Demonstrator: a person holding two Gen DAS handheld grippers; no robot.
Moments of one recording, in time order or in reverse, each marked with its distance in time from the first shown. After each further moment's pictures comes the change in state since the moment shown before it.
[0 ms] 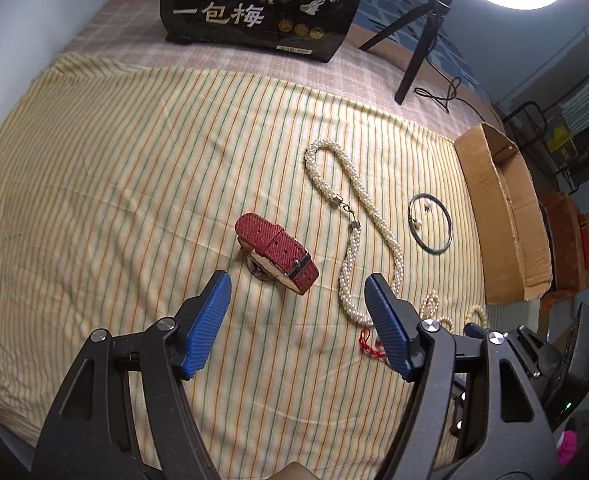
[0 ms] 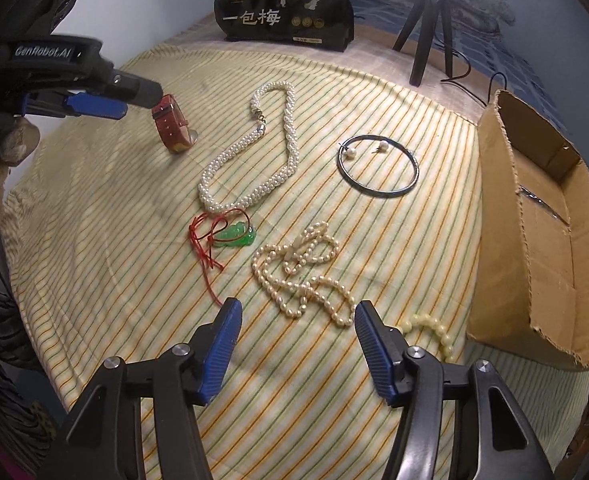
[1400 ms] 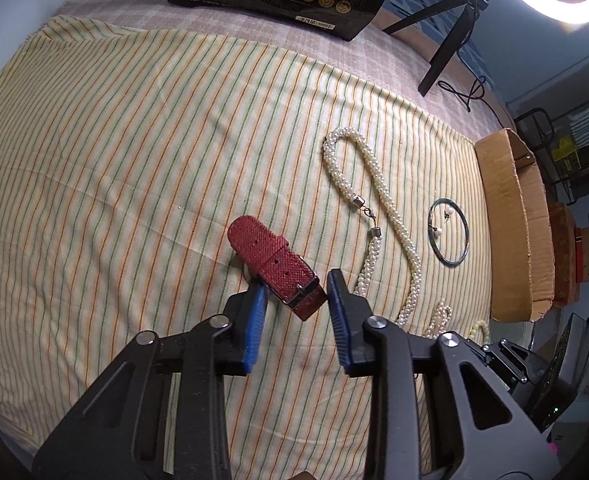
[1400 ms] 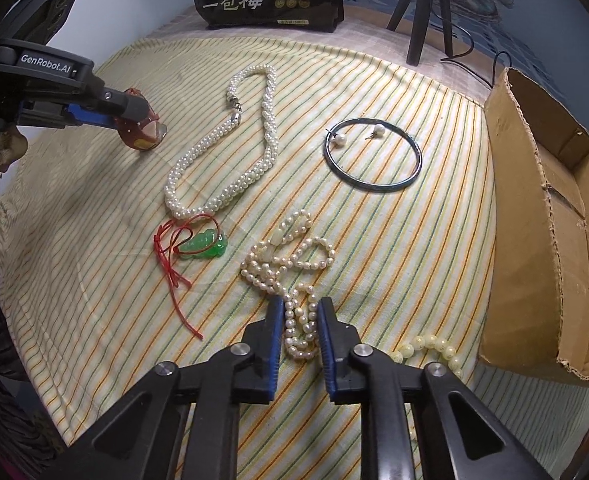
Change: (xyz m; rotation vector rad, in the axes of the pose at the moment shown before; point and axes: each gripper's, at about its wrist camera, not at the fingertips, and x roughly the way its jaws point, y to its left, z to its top) left arm 0.033 0.013 0.013 -0.062 0.079 -0.022; right arm 0.034 -0.016 0.010 0.042 0.027 0.012
